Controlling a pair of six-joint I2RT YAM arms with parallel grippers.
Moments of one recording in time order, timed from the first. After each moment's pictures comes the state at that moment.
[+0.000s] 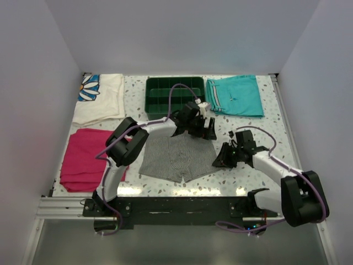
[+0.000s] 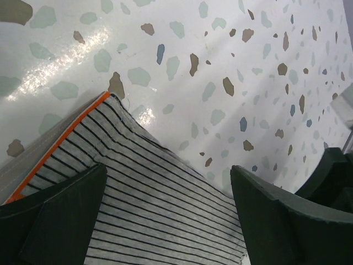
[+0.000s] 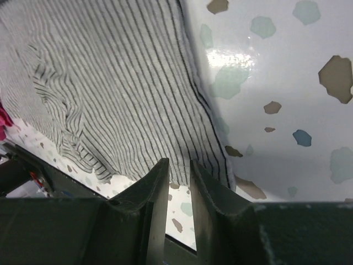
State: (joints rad) left arm -0.77 2.16 1.48 0.00 0.35 -0.49; right arm 0.24 1.22 0.47 -0.32 -0.43 0.56
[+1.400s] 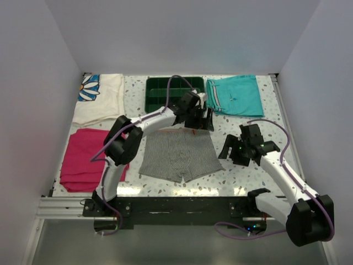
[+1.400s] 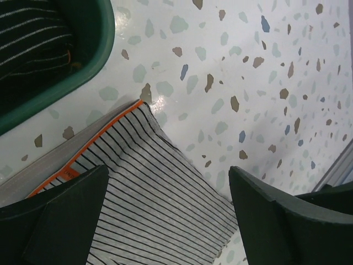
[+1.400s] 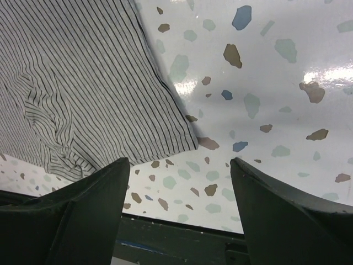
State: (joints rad) left arm -0.73 2.14 1.65 -0.30 0.31 -0.53; right arm 0.24 1.02 0.65 -0.70 -0.15 0.56
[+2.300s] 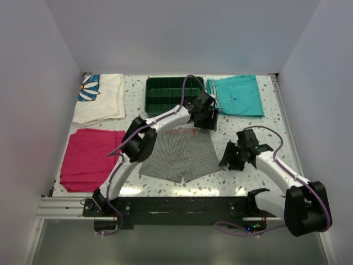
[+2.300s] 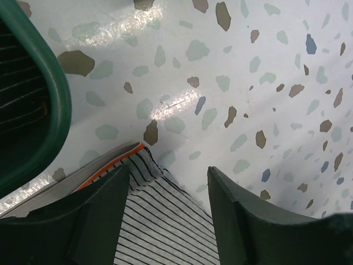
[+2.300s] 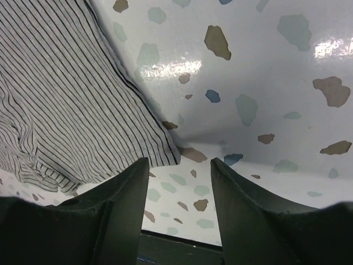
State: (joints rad) left arm -0.81 2.40 2.06 -0.57 0.12 -0.52; right arm 0.24 1.12 0.53 -0.57 -0.18 0.58
